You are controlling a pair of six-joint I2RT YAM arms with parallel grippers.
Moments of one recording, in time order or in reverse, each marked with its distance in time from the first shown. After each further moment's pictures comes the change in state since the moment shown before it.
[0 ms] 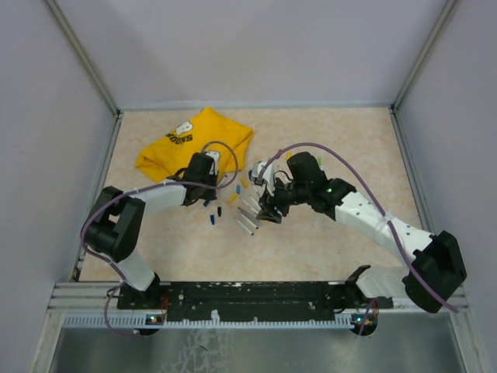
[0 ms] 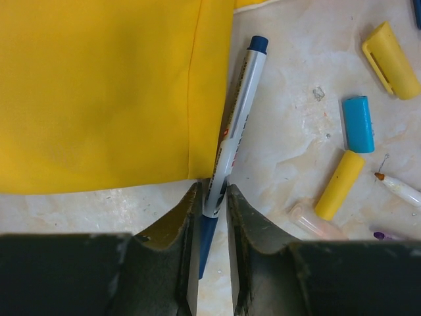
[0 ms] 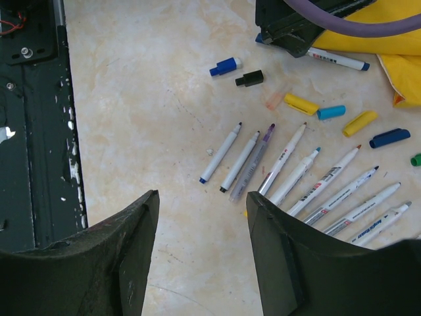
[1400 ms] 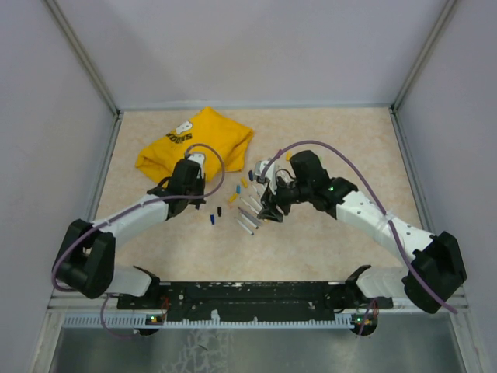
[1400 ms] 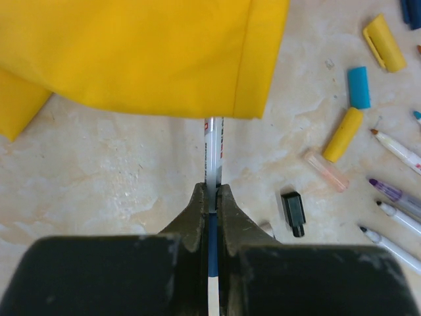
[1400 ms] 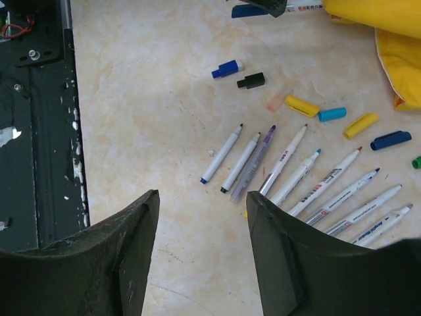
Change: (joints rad) left arm 0.001 -0.274 -0.124 -0.073 -0.094 -0.045; right arm -0.028 0.000 0.000 -0.001 -0.041 -0.005
